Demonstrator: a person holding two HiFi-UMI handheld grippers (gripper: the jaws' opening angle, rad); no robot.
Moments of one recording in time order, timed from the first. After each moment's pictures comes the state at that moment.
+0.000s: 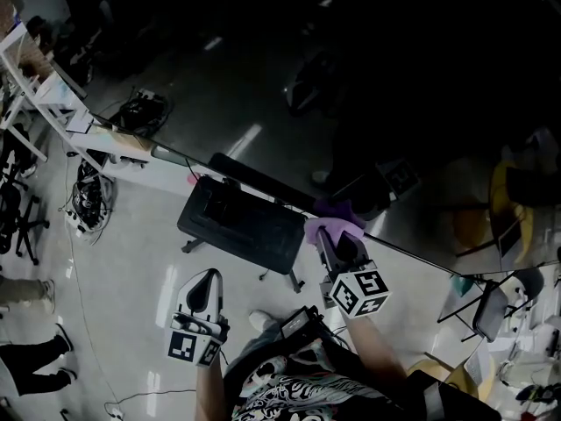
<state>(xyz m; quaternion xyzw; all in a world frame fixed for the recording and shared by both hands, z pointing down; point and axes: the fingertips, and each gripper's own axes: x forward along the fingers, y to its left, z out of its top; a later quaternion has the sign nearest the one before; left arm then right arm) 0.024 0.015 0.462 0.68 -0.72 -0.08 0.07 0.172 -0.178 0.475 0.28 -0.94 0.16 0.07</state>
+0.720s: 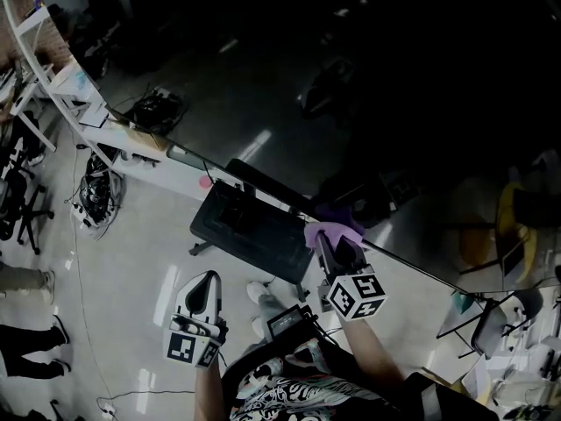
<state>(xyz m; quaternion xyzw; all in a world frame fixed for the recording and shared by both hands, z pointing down) -0.025 0.023 0.448 0.67 -0.74 -0.11 0.06 0.112 -0.178 0.477 0.27 -0.95 0.16 0.07</state>
